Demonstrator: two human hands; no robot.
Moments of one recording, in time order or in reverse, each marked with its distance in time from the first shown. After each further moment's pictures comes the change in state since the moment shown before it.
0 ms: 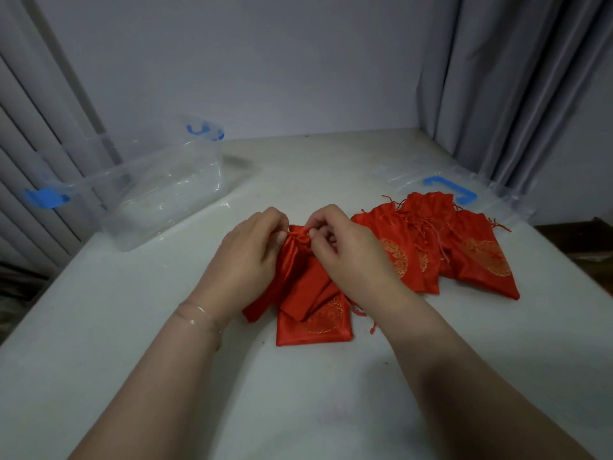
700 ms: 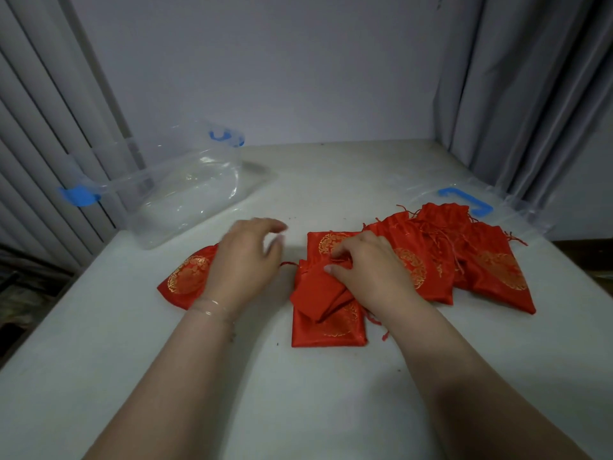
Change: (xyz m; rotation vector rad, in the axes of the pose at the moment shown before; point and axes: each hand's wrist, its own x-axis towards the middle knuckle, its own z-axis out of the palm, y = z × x) left_hand -0.002 -0.012 -0.006 0.110 0.096 -0.237; right_hand -0.001 0.015 0.004 -0.360 -0.199 0.253
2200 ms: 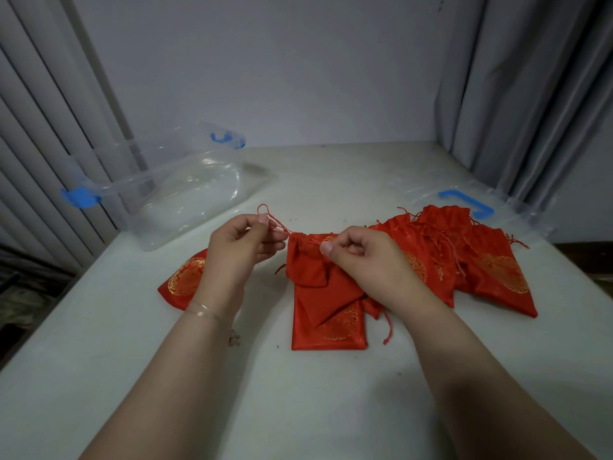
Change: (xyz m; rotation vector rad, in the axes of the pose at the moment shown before) left_hand 0.002 0.012 -0.007 -0.957 0.083 -0.477; right_hand 0.001 -0.003 -0.011 0.649 0.030 -0.080
